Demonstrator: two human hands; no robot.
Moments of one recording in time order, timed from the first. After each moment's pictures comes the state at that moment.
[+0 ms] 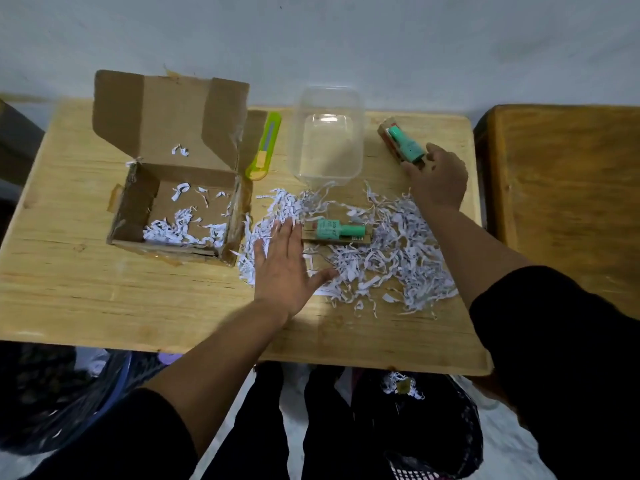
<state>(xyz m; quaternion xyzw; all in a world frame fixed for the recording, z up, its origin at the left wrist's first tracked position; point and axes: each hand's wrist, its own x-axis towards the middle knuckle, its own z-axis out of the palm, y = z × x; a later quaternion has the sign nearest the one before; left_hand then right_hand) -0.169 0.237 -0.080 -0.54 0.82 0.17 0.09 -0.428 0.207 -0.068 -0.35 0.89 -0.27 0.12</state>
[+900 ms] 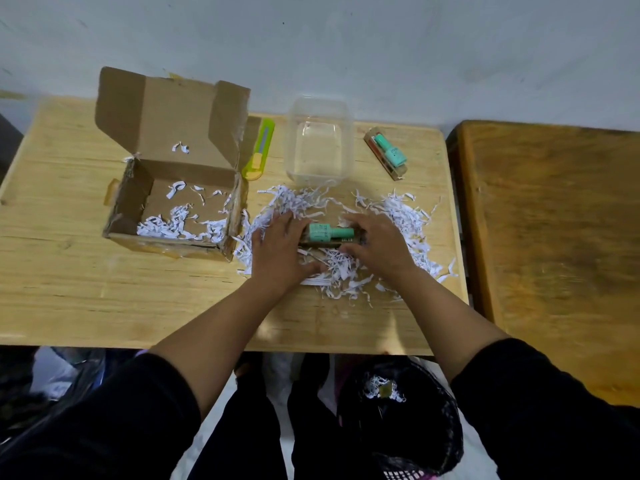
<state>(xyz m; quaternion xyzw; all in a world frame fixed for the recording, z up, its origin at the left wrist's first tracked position) -0.164 0.219 -0.090 -0.50 0.83 0.23 -0.02 -0.343 0.280 -0.066 -0.56 0.76 -0.20 0.26</state>
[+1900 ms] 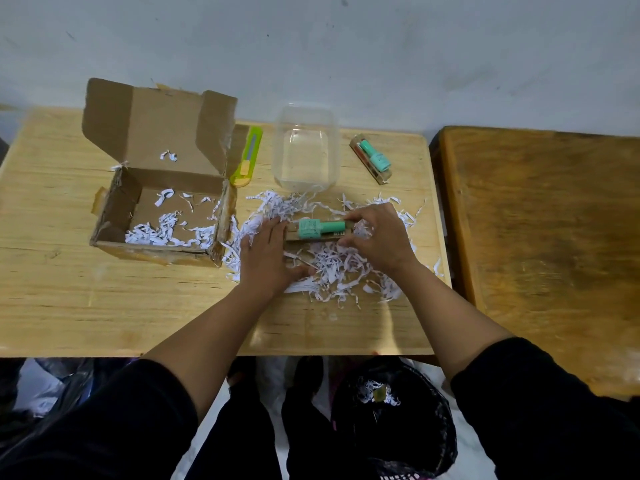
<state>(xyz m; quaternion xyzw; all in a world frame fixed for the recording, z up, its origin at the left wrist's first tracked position) -0.164 0.219 -0.091 -0.52 0.81 0.25 -0.01 -0.355 0.284 -0.040 -0.52 0.77 -0.28 0.24</state>
